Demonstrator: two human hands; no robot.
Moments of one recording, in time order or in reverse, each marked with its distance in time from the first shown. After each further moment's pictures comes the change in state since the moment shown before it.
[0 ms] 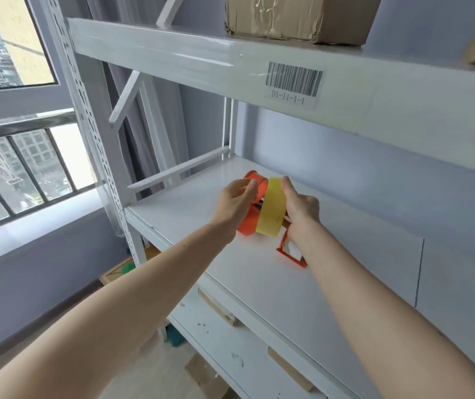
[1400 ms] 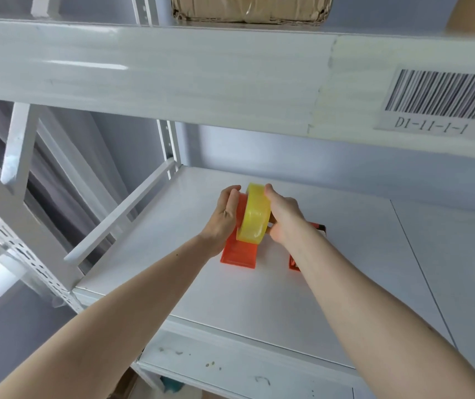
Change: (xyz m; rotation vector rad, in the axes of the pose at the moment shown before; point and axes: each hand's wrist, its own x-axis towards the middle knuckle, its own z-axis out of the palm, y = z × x) left_hand 0.131 -0.053 -0.013 0.082 -0.573 -0.046; right_hand 0.062 0.005 0.069 0.112 0.232 0.179
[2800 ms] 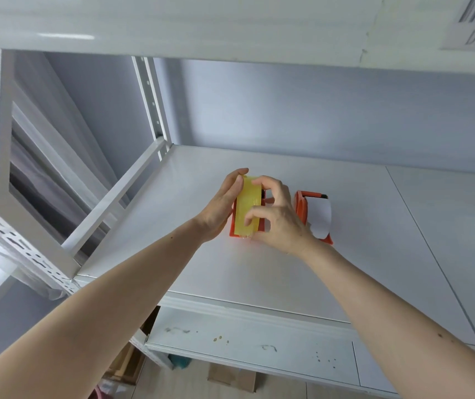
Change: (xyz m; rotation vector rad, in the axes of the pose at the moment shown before) left_hand -0.020 -0.008 -0.021 -0.029 -0.306 0.014; right_hand 0.003 0.085 -0.034 -1.011 -0.214 -1.251
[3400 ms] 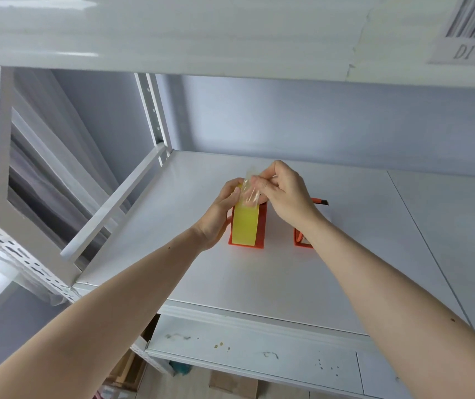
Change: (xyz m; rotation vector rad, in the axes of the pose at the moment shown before) left_hand 0.002 -0.006 -0.001 -0.058 0.027 0.001; right_hand 0.046 -0.011 -0.037 0.577 0.172 0.459
